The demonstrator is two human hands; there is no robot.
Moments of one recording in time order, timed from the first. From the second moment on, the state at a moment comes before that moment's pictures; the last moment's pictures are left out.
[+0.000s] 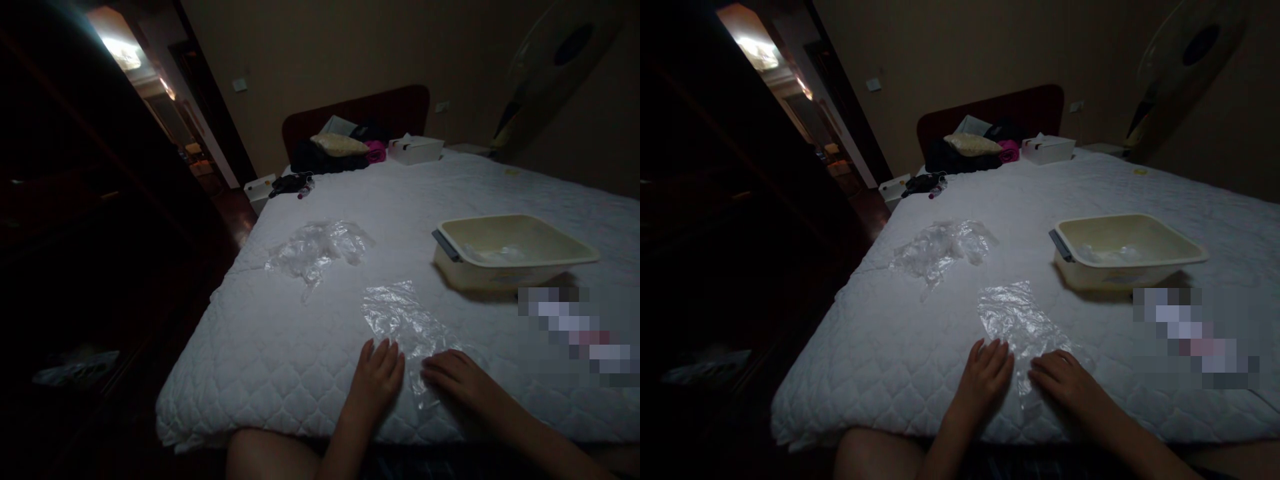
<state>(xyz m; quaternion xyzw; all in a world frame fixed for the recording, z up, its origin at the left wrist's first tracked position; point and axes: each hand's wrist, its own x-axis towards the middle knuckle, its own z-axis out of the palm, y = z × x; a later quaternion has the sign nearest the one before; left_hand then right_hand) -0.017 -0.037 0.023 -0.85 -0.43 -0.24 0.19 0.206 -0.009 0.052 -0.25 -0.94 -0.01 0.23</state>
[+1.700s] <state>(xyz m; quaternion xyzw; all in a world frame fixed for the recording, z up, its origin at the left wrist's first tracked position) -0.026 -0.039 0.039 -0.75 -0.46 -0.44 0.19 0.212 -0.024 0.048 -0.23 -0.95 -0.04 0.22</state>
